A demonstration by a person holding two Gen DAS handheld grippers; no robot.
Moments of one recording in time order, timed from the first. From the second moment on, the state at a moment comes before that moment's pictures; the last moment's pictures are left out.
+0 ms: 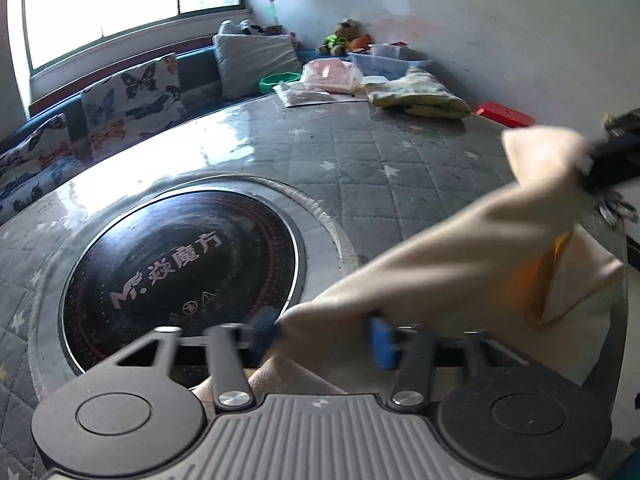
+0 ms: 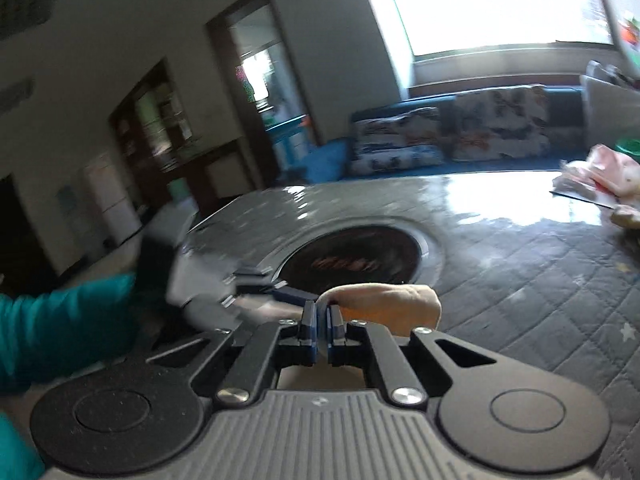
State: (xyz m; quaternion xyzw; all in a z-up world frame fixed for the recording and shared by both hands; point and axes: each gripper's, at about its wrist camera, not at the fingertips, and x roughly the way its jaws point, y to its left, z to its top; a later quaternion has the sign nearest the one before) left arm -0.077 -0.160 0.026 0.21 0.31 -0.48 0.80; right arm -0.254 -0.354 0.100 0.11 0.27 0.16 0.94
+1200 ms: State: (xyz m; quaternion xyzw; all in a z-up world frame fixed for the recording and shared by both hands) left arm -0.060 -0.122 0.051 0.14 0.37 -0.42 0.82; right arm -0.282 -0.335 0.033 0.02 0.40 0.13 0.91
